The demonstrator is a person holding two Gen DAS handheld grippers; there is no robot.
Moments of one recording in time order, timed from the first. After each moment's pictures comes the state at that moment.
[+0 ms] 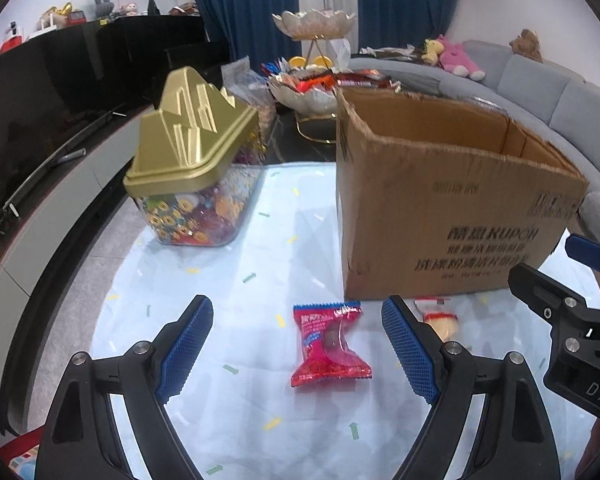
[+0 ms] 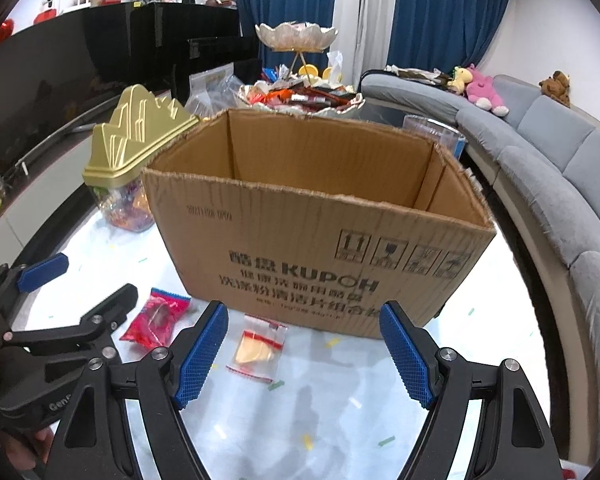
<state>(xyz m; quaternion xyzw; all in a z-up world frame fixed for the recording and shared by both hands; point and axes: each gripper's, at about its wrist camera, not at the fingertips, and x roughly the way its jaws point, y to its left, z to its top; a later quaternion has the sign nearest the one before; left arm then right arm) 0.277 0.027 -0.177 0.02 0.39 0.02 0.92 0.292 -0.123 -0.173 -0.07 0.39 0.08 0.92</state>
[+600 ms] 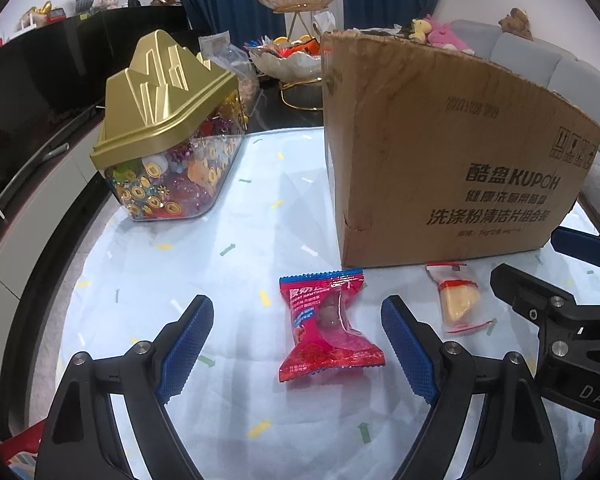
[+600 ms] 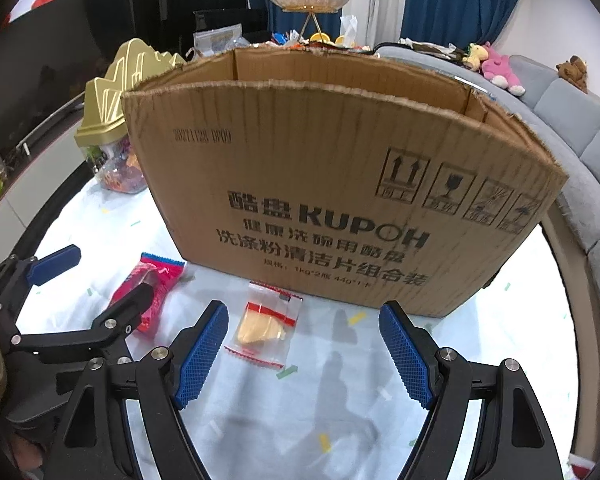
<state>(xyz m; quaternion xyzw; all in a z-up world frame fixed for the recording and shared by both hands) 0.287 0.025 -0.220 0.04 0.42 0.00 0.91 0.308 -0.113 -0.220 -0.07 0.43 0.10 0.89</state>
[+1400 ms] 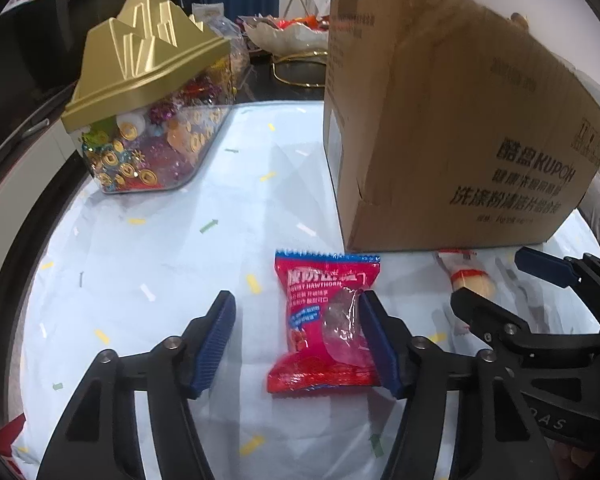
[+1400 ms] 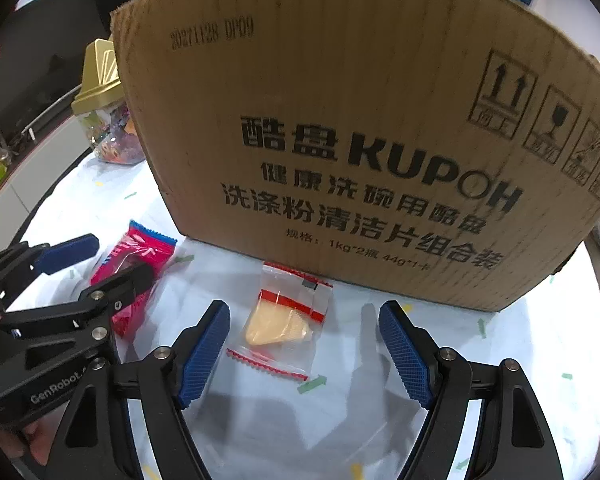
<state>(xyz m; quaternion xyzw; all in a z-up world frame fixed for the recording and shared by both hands) 0.302 0.039 -0.247 0.00 0.45 -0.04 0.89 0.324 -0.089 -0.265 -0.07 0.45 0.12 0.88</state>
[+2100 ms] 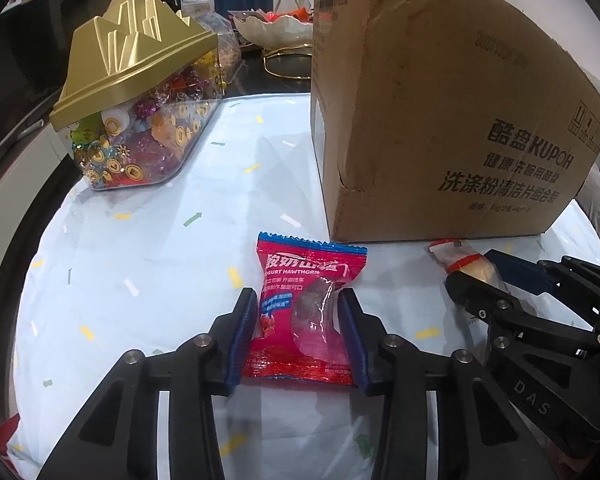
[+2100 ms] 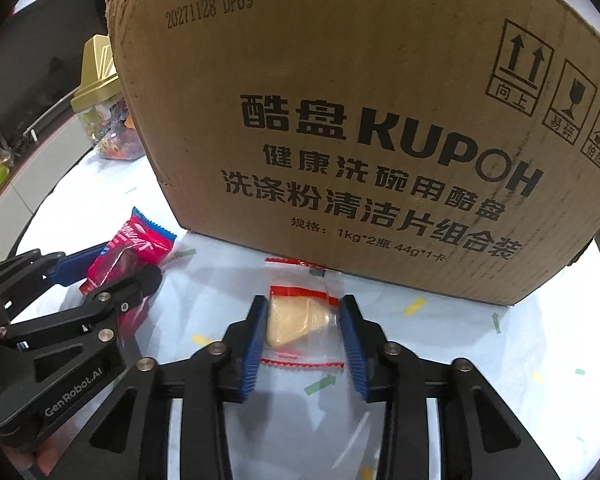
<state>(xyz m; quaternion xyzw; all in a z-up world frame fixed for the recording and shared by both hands) 0.304 0.029 -0.252 0.01 0.45 -0.04 0.89 0.325 -0.092 -0.271 -0.07 0.45 0.13 0.88</state>
